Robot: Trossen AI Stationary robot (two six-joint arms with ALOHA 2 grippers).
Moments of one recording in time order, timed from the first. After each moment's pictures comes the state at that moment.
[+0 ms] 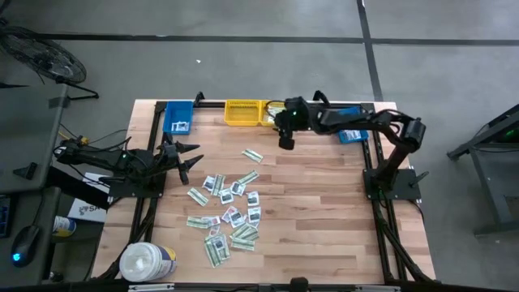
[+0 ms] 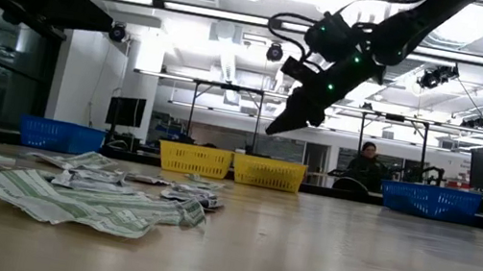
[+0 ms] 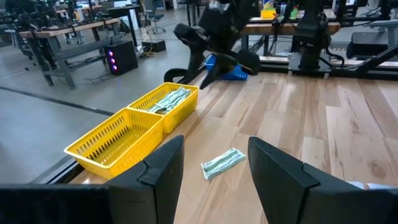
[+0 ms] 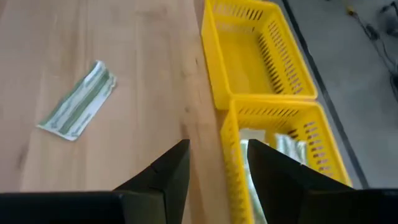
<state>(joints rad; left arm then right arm) -0.24 0.22 0.23 -0.16 -0.69 -0.03 -0.48 1.71 1.03 0.01 -0.04 -0.42</state>
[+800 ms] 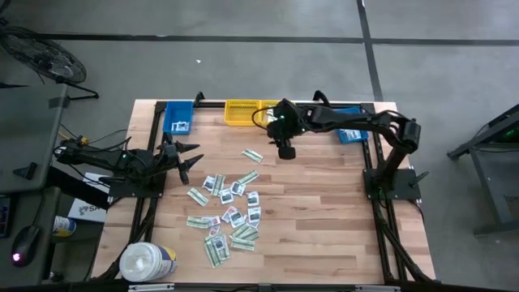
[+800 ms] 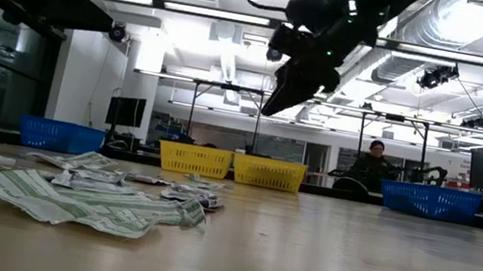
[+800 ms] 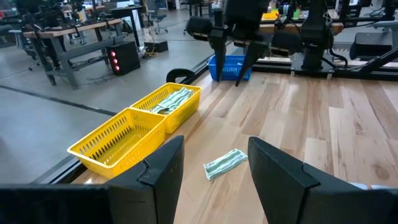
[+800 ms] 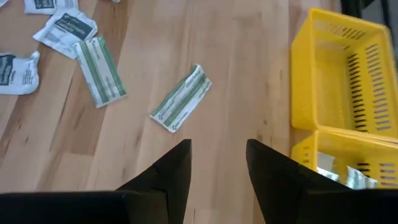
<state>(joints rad) -0.24 0.22 0.23 -0.16 -0.70 -0.03 -0.36 1.75 1.30 -0.45 -0.15 -0.48</state>
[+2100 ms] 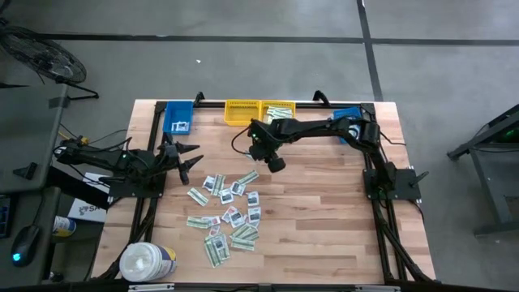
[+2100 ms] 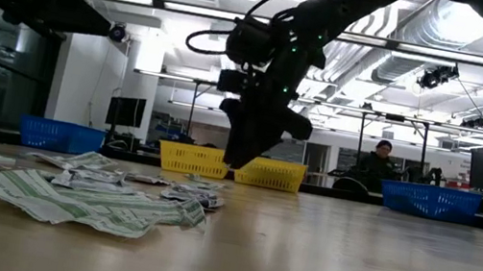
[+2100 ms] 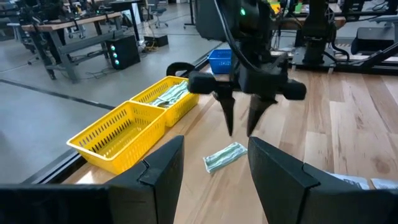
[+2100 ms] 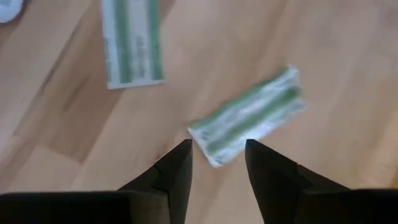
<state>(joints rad) -0.24 0.23 0.23 -0.19 -0.70 -0.06 -0.26 2.13 1.59 -0.62 -0.12 -0.74</state>
